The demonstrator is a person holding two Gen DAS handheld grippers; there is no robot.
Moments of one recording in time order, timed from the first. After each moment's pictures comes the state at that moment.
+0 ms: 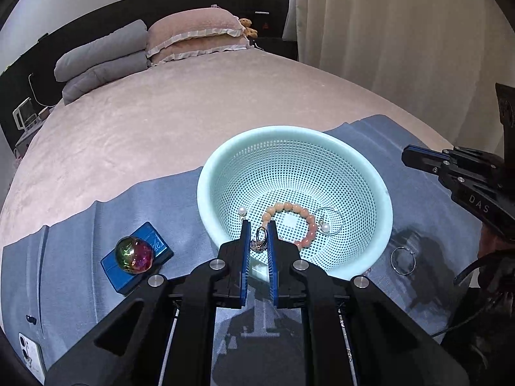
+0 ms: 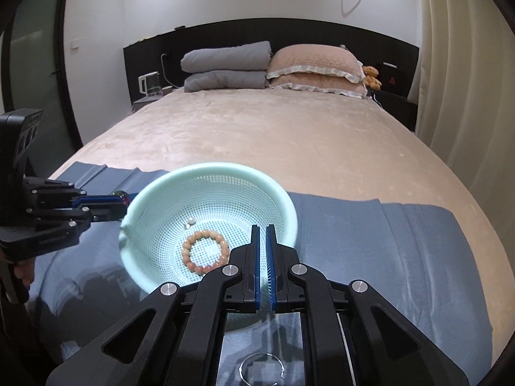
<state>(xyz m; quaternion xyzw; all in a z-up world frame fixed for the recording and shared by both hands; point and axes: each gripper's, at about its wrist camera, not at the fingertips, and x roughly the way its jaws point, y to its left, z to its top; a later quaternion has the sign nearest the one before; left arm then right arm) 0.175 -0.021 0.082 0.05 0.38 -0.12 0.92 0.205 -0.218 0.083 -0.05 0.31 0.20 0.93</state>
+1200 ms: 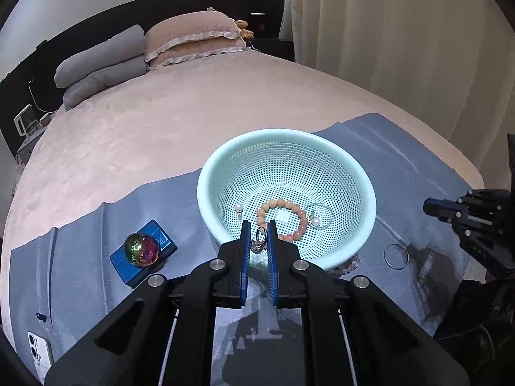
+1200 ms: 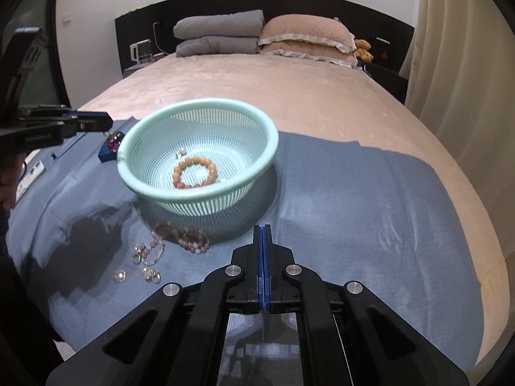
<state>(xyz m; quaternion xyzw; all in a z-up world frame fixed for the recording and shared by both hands) 0.157 -0.024 0.101 0.06 0.38 -0.13 0.92 0.150 -0.233 0.076 -0.09 0.35 0.17 0.92</state>
